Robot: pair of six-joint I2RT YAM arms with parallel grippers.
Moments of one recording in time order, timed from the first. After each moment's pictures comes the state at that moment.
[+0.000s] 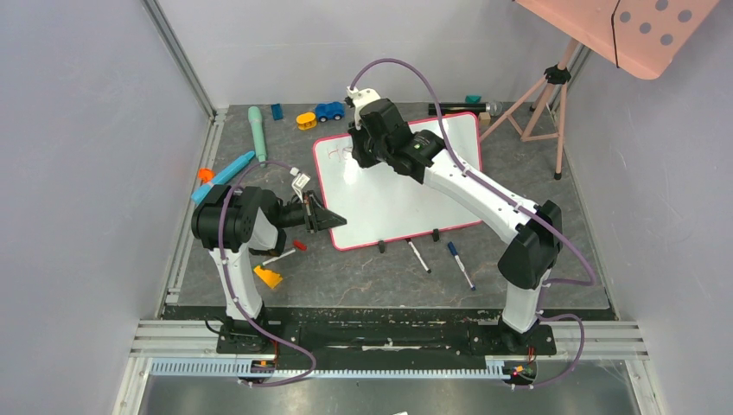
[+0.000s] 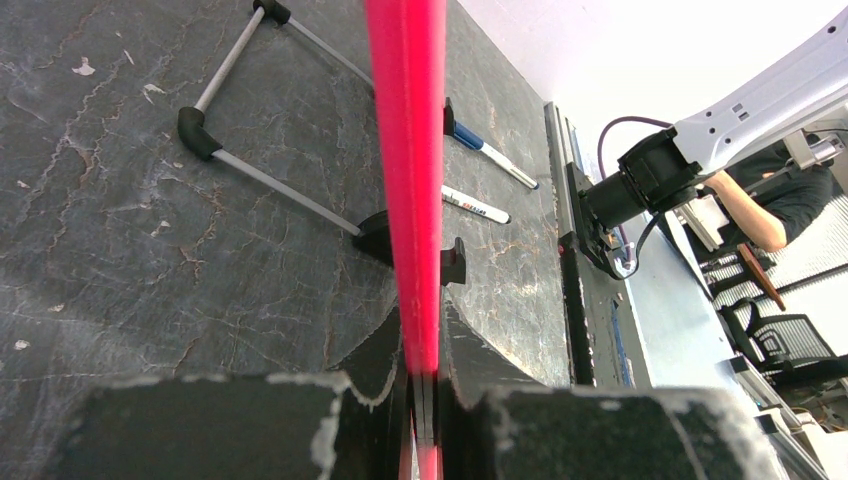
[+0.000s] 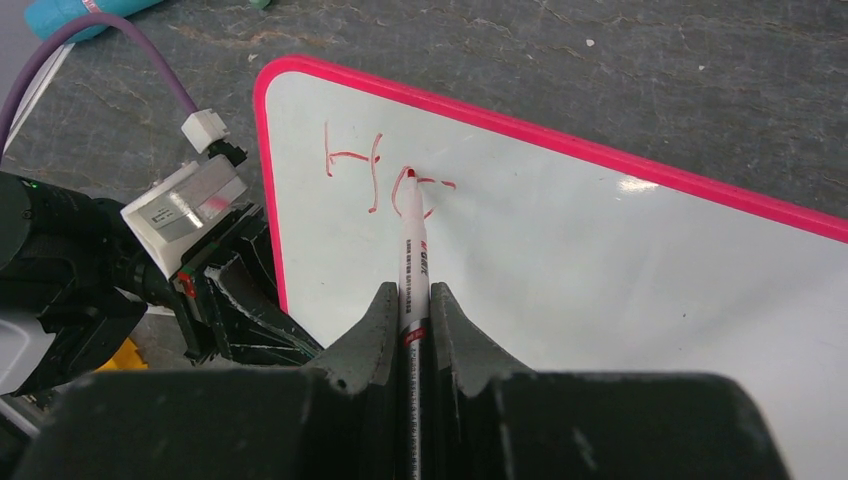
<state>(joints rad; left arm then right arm) -0.10 2.04 0.52 1.51 1.27 -0.70 0.77 1.85 1.85 -0.56 0.14 0.20</state>
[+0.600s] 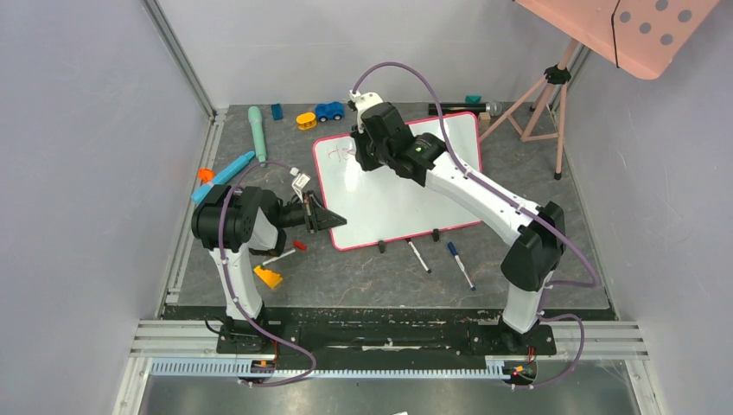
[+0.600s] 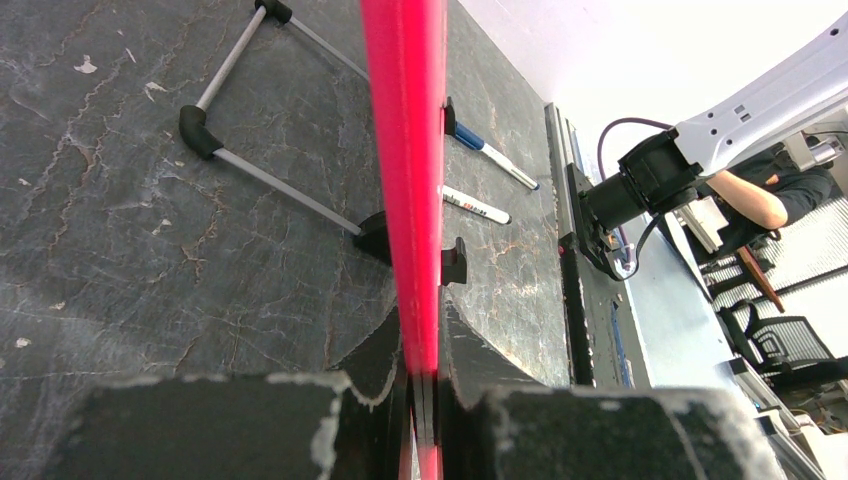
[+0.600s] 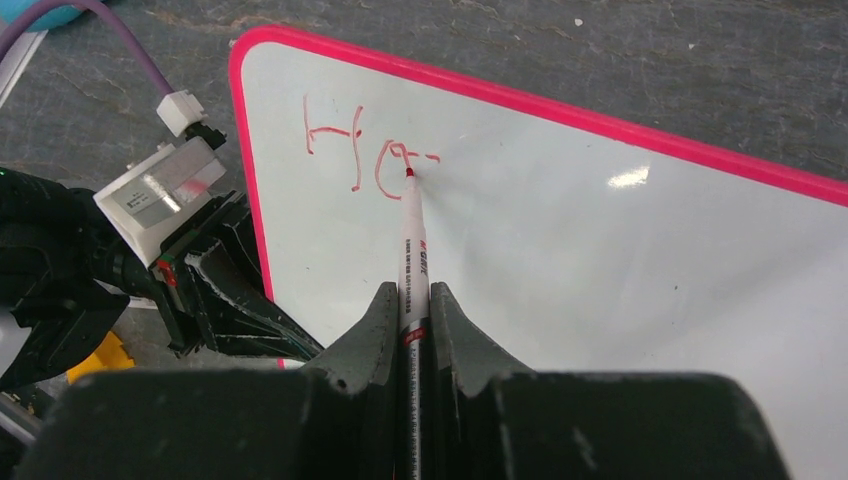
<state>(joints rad) -0.10 2.04 0.52 1.51 1.27 -0.71 0.77 1.84 1.81 -0.56 0.17 0.20</state>
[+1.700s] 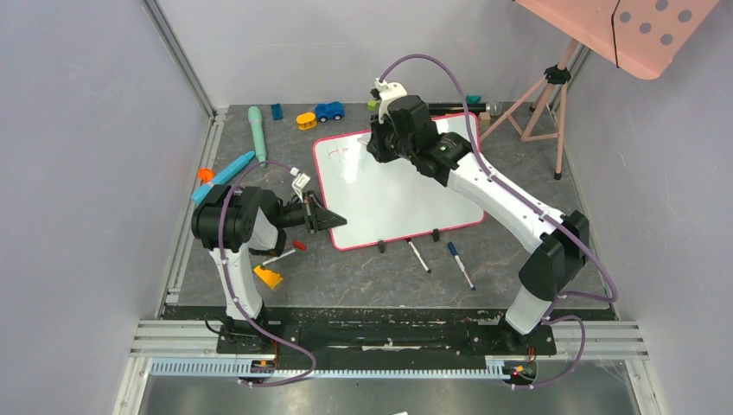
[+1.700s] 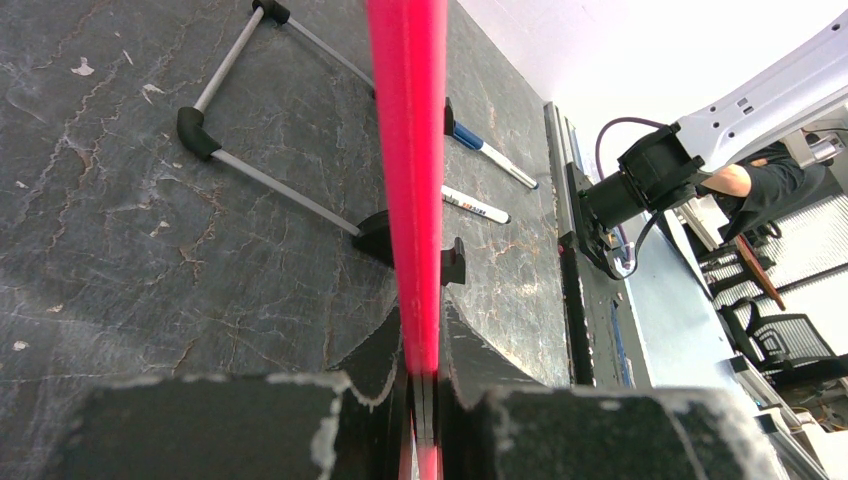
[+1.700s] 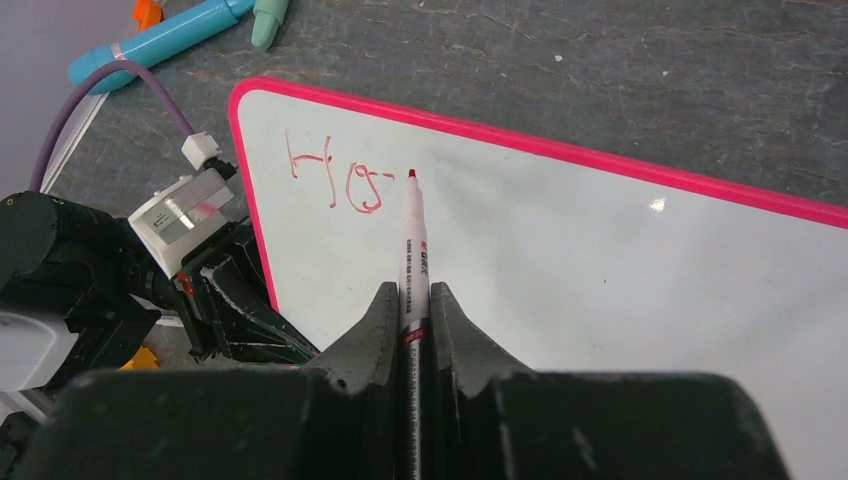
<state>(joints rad) -0.10 2.04 0.52 1.51 1.27 -0.70 0.70 1.71 1.69 -0.47 0.08 0.23</state>
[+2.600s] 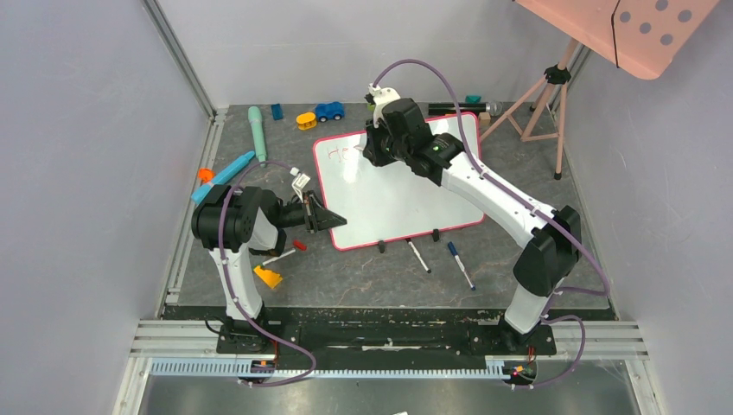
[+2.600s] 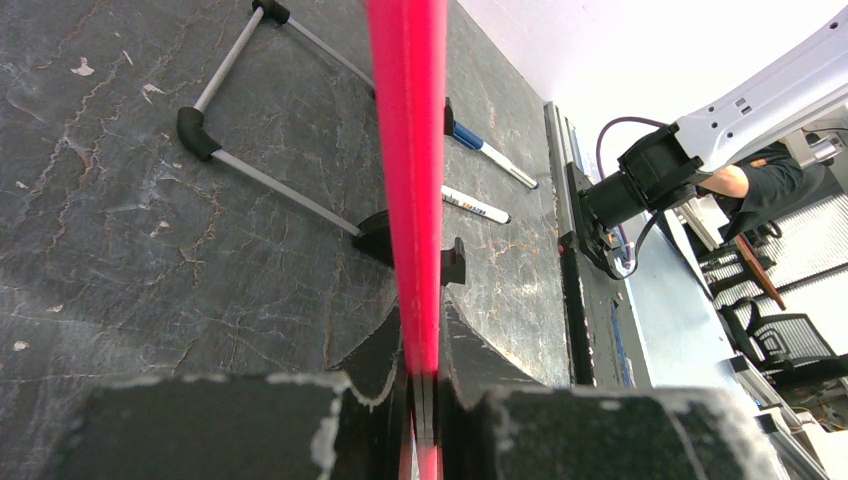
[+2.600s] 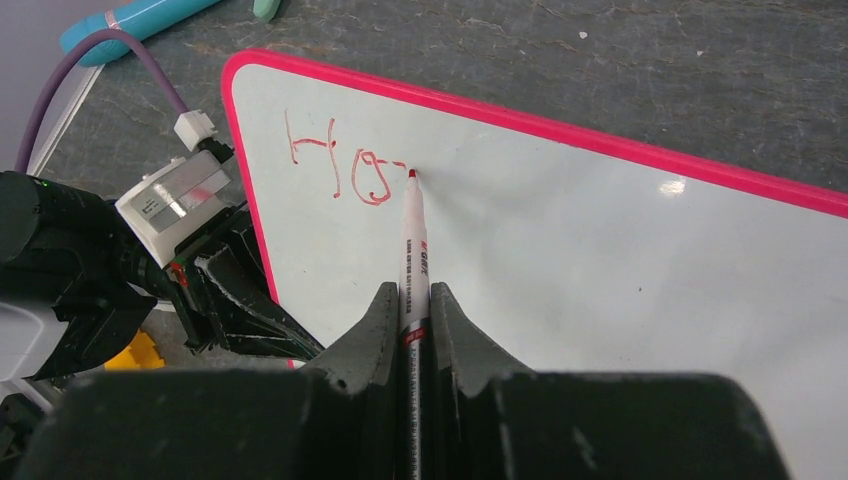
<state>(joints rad) -0.10 2.04 0.52 1.51 1.27 -0.70 0.70 1.75 1.69 -0.46 0.05 0.23</state>
